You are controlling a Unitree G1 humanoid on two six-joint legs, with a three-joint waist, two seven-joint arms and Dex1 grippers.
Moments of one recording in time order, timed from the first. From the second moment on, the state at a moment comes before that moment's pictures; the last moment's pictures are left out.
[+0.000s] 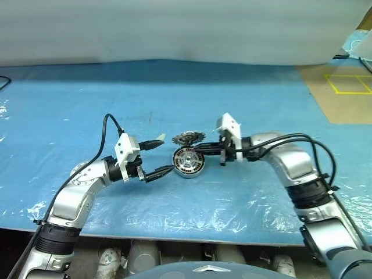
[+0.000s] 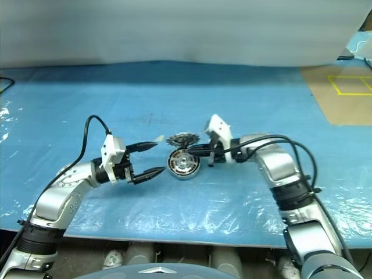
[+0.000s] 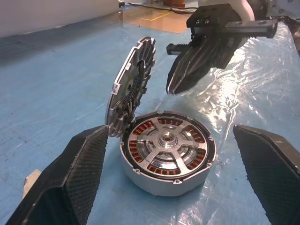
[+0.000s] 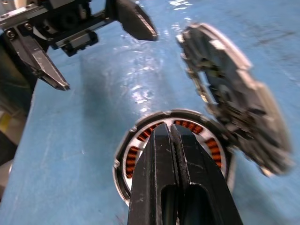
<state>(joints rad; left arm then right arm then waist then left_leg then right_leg) -0.14 0.52 -0.04 -0.20 -0.45 0.24 -0.98 -0.51 -0.56 0.16 -0.05 0.33 0.68 1.07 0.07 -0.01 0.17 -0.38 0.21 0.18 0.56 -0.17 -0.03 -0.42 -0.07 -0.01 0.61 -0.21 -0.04</state>
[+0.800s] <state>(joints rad) -0.19 0.50 -0.02 -0.09 -0.44 0.18 -0.98 -0.81 -0.39 0.21 0.33 0.22 0.50 1.05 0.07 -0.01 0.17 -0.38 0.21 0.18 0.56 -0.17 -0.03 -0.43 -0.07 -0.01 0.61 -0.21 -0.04</state>
